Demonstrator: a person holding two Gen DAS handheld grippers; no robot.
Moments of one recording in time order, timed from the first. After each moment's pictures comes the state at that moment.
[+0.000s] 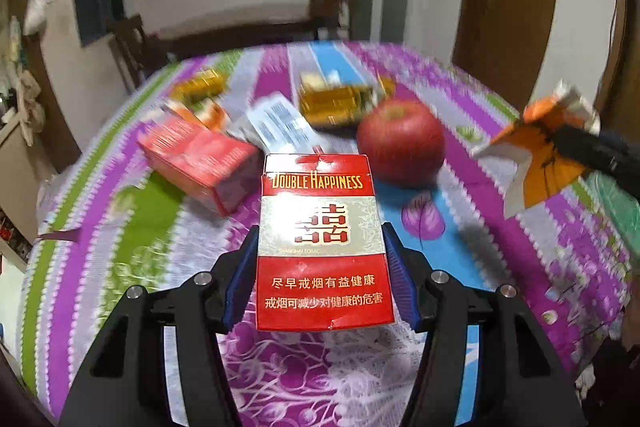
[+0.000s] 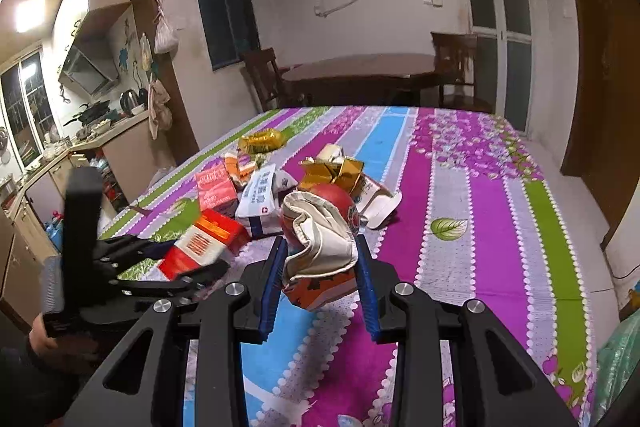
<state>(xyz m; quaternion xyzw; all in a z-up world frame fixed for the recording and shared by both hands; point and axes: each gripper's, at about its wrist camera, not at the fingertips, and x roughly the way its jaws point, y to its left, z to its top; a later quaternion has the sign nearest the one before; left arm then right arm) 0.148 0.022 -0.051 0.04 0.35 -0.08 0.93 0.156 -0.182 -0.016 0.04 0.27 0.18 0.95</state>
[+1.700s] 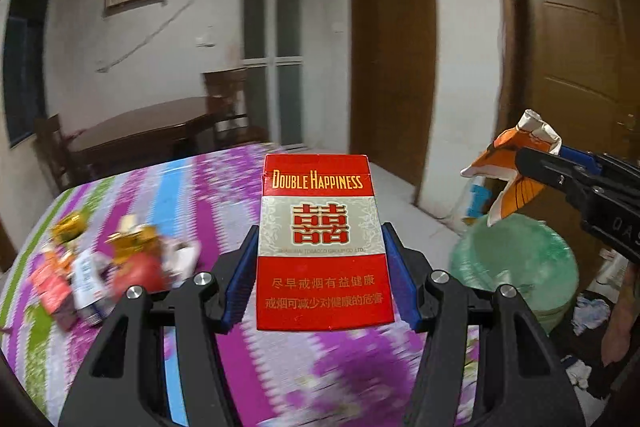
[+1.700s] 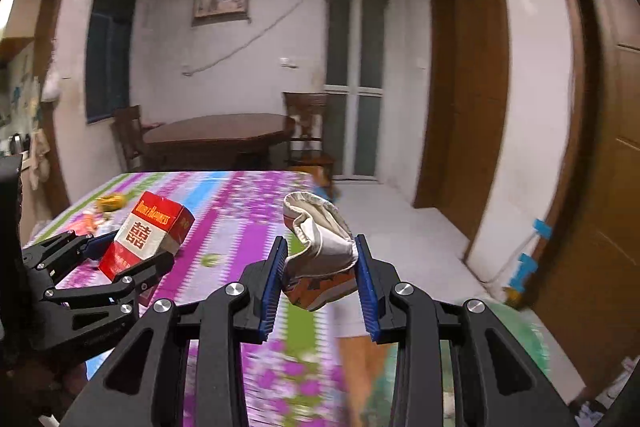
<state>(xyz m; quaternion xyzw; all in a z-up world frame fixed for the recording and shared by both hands) 0.100 -0.199 0.013 0.07 0.21 -0.26 0.94 0.017 -0.411 0.043 0.03 0.19 -0.11 0.98</state>
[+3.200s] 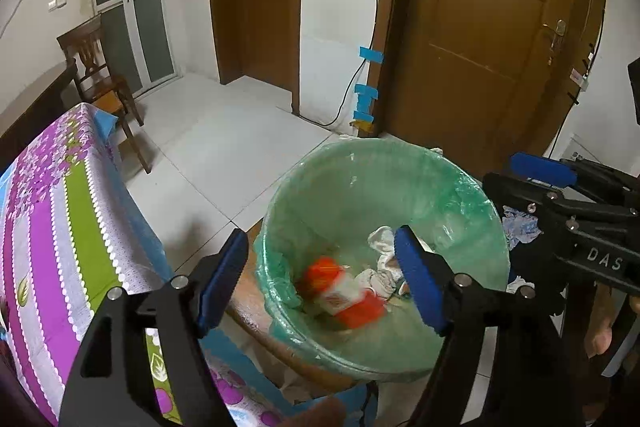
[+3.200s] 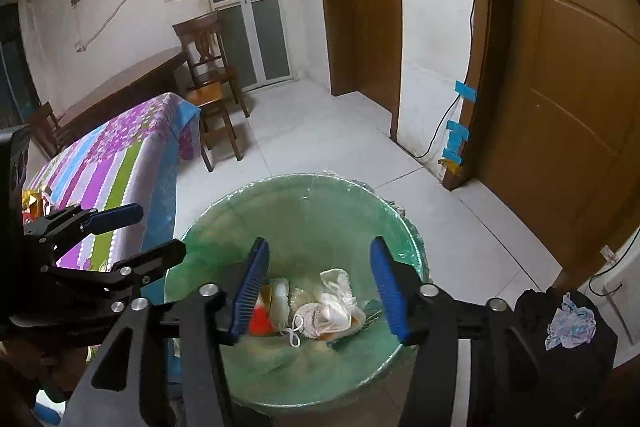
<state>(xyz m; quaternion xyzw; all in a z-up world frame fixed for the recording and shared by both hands) 0.107 -0.440 -0.063 0.17 0.36 -0.43 0.81 -0.027 -0.641 -0.080 0.15 0.34 -0.21 0.91</state>
